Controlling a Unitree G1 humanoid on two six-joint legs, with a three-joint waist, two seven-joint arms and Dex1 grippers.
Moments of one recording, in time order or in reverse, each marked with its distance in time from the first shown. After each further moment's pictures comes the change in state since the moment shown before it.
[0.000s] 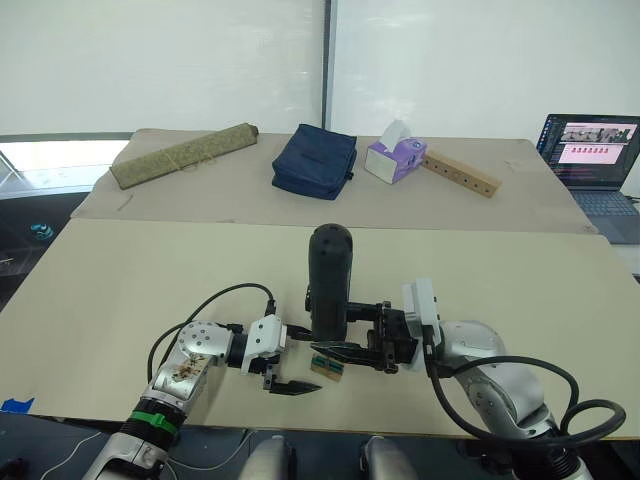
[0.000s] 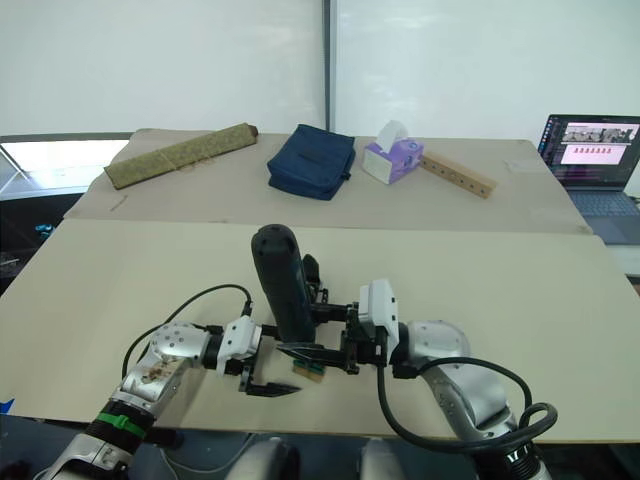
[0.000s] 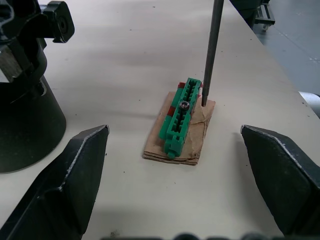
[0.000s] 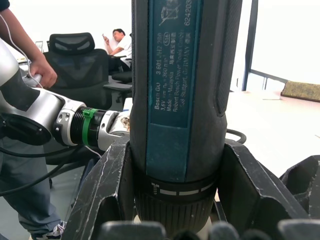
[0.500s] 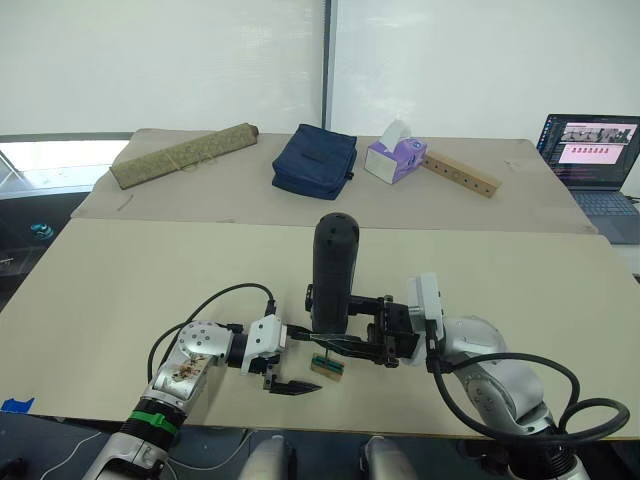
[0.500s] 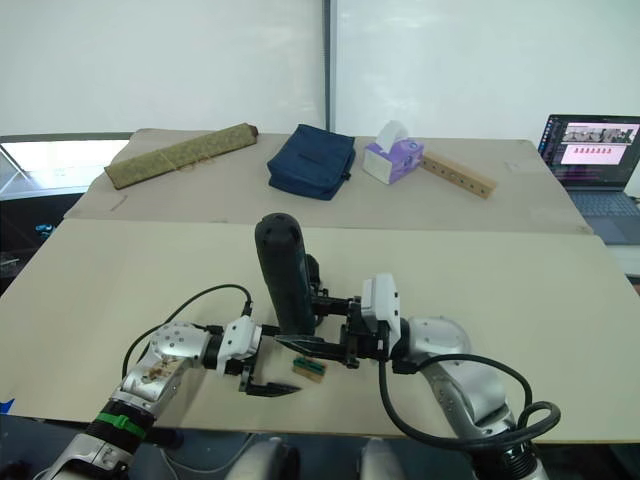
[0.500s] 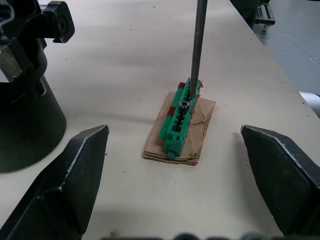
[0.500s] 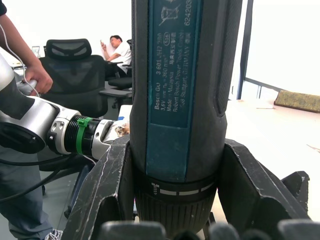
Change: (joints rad) left arm 0.000 0.000 0.000 0.001 0.000 -0.001 0.000; right arm -0.013 0.024 -0.020 0.000 -0.002 -0.001 0.001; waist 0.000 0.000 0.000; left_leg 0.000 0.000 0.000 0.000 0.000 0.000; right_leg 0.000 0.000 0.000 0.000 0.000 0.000
